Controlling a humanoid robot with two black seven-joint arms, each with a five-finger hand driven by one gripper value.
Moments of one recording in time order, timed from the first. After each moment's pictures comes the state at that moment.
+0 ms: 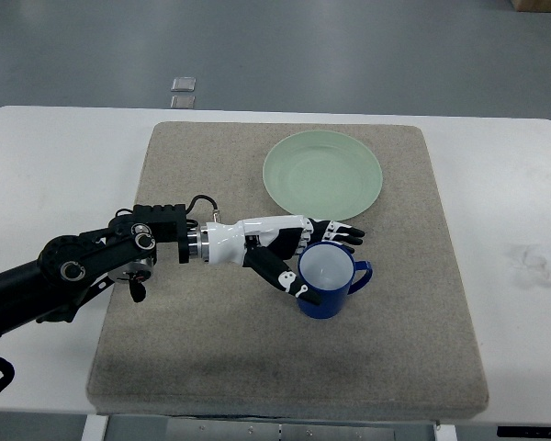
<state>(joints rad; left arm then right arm) -0.80 0.25 -0.35 -0.98 0.83 -0.61 -0.41 0.02 0.00 0.03 0.12 -0.02 0.04 0.21</state>
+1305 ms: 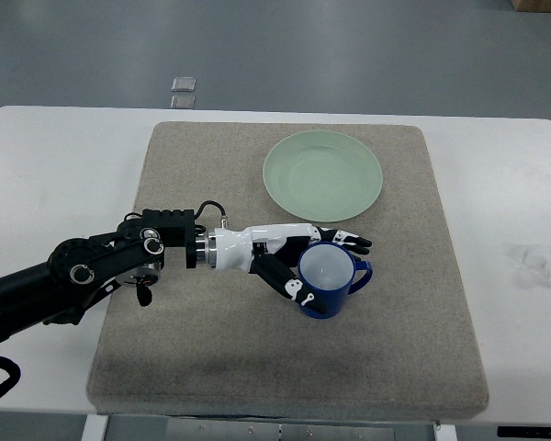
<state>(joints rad) -0.81 0.23 -0.33 -0.96 0.83 -0.61 -0.41 0.02 0.00 0.03 0.12 -0.02 0.04 0.21</state>
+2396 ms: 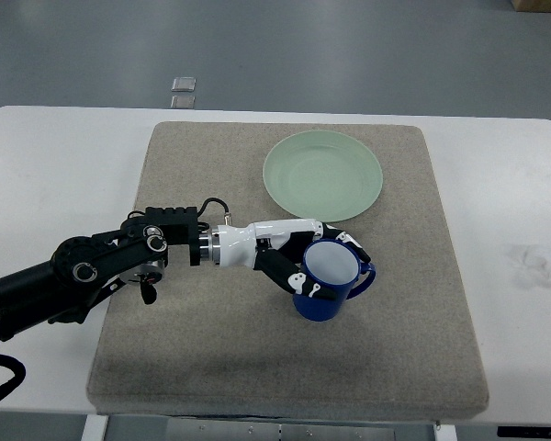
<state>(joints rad) -0.81 0.21 -0.36 -0.96 0.81 -0.61 -0.41 0.02 0.00 0.03 0.12 -0.02 0.04 0.21</state>
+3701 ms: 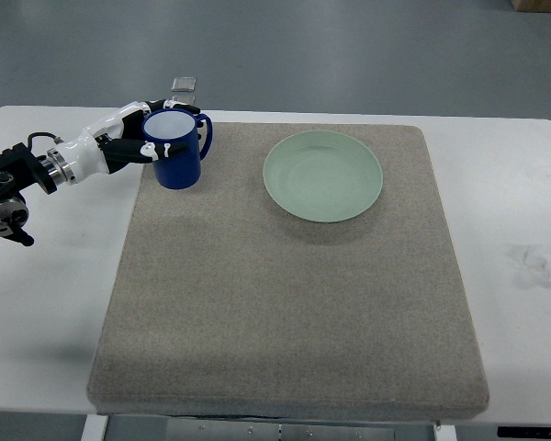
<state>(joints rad) -0.78 0.49 -0.65 -0.67 0.63 -0.60 -0.44 0.02 0.00 0.03 0.12 -0.02 0.04 0.21</state>
